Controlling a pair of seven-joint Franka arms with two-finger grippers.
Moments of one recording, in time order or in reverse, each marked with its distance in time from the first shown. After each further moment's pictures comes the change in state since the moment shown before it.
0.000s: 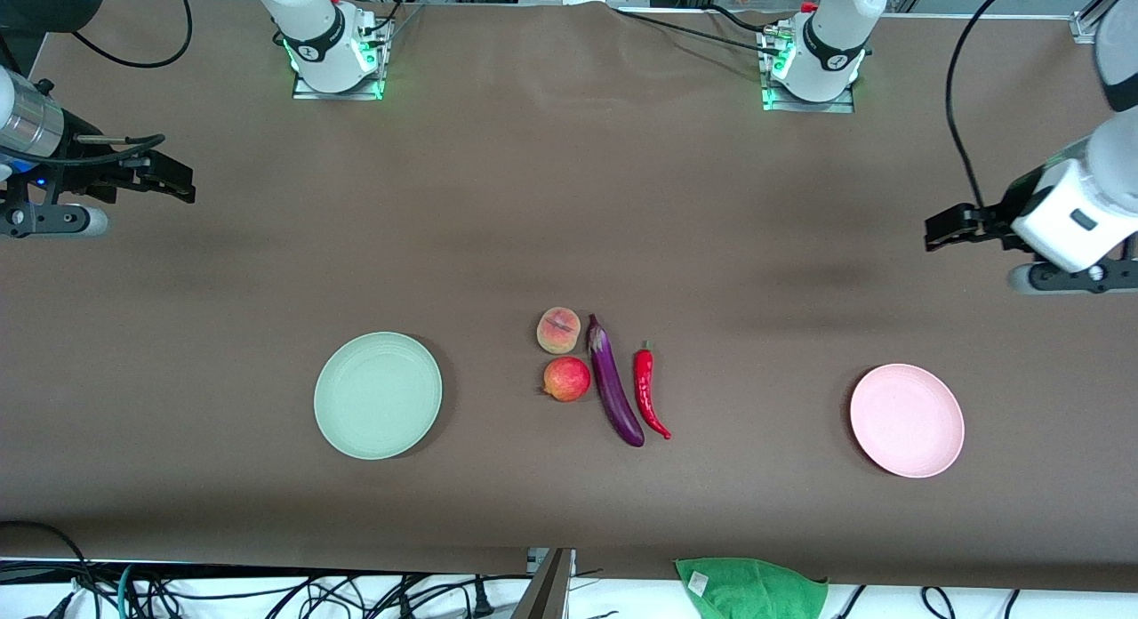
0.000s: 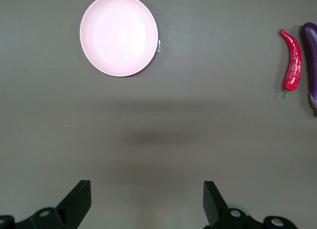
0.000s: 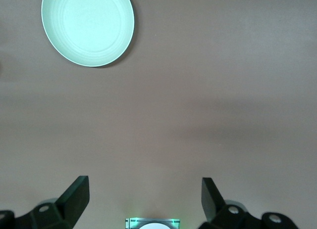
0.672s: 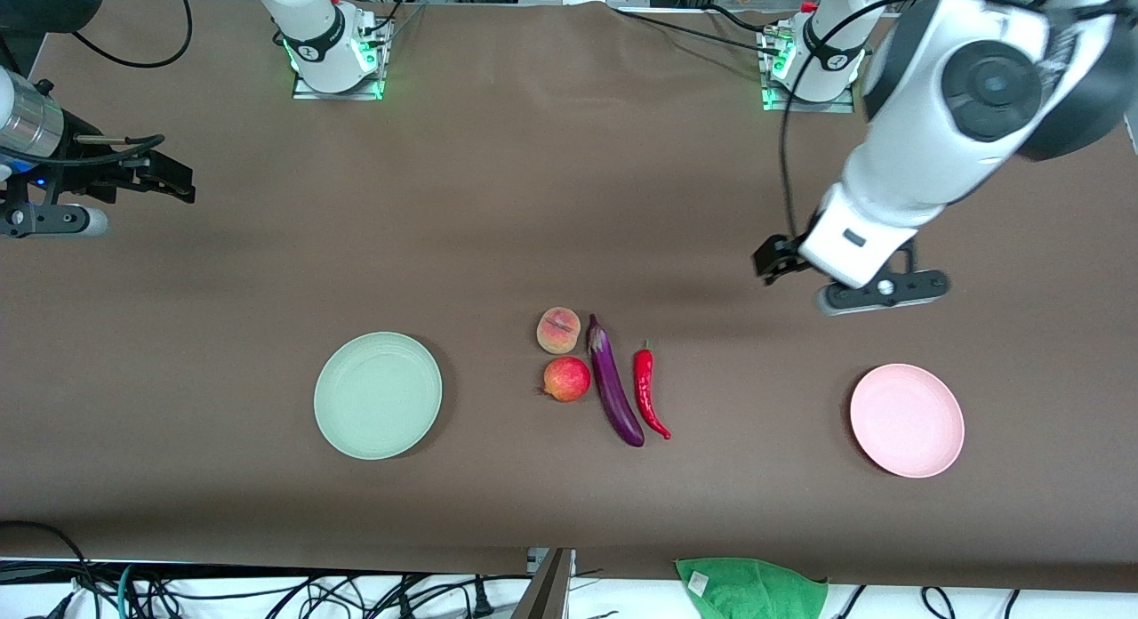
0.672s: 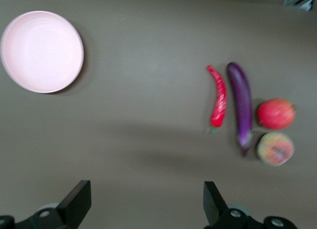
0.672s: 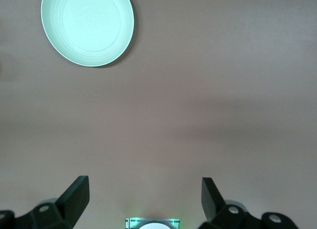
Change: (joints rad) left arm -0.198 0.120 -0.099 0.021 -0.003 0.268 -0.447; right arm 0.000 0.000 -0.001 -0.001 0.000 0.000 0.000
